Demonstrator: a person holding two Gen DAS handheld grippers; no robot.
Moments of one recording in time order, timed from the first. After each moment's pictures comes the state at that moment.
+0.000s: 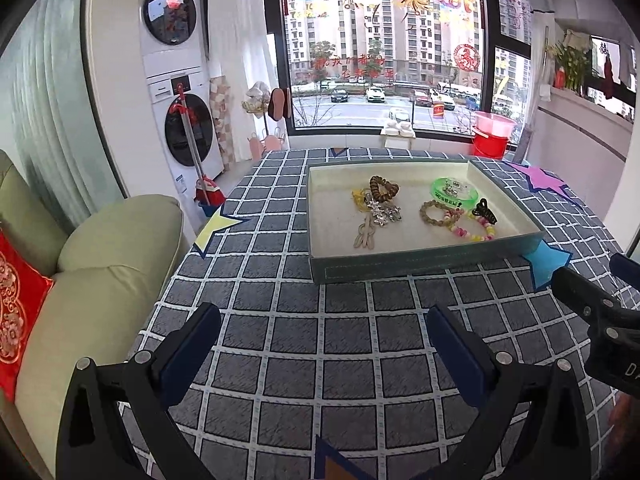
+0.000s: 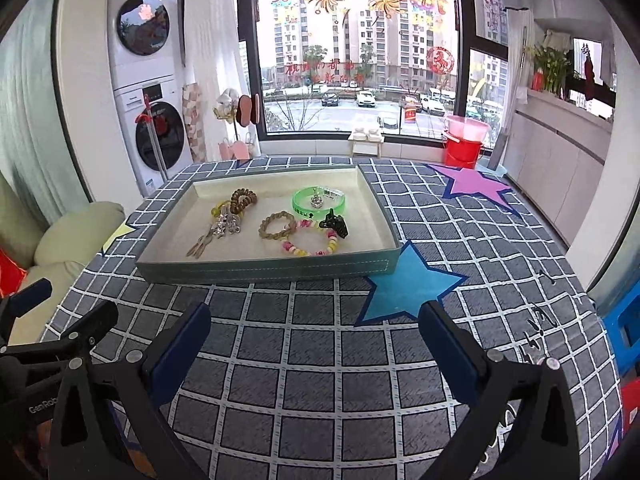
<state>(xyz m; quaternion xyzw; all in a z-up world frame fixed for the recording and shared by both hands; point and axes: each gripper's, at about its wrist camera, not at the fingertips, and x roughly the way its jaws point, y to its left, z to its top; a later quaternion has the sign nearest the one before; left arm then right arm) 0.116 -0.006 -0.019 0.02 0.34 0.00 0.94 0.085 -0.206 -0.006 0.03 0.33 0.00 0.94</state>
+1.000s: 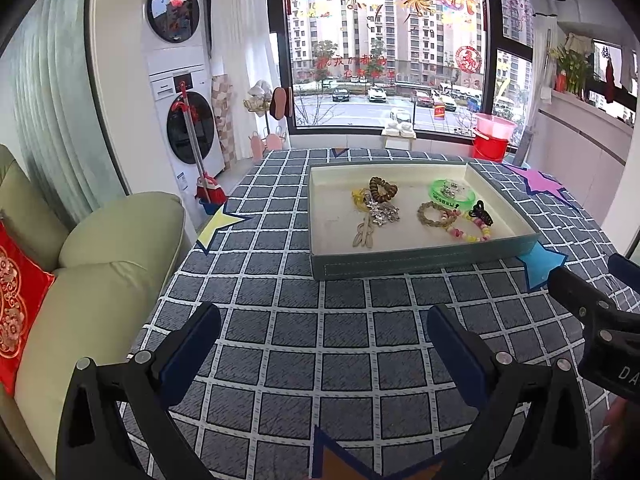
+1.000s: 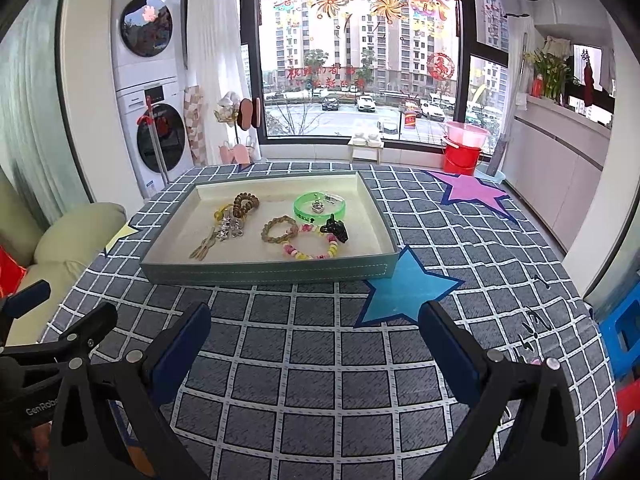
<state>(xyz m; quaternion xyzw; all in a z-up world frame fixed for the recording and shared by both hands) 0.108 -0.007 -0.014 0.02 0.34 0.01 0.94 0.076 -0.205 0.000 0.02 0.33 0.00 0.95</state>
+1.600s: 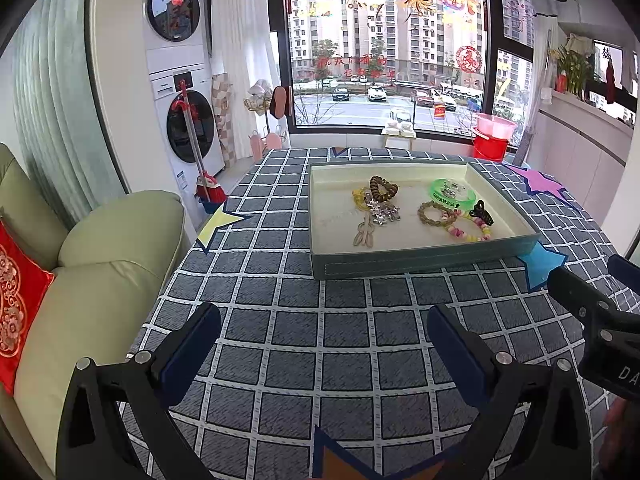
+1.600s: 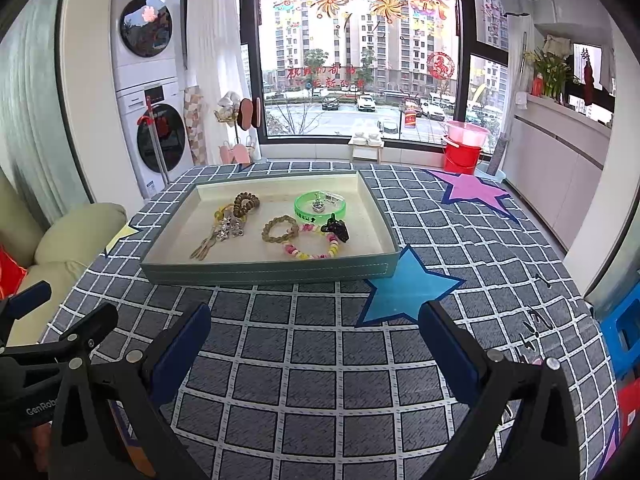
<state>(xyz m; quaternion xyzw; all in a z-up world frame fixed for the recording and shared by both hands) 0.108 -0.006 -0.014 0.02 0.34 0.01 0.94 0.077 -0.203 0.000 0.02 0.33 0.00 0.95</state>
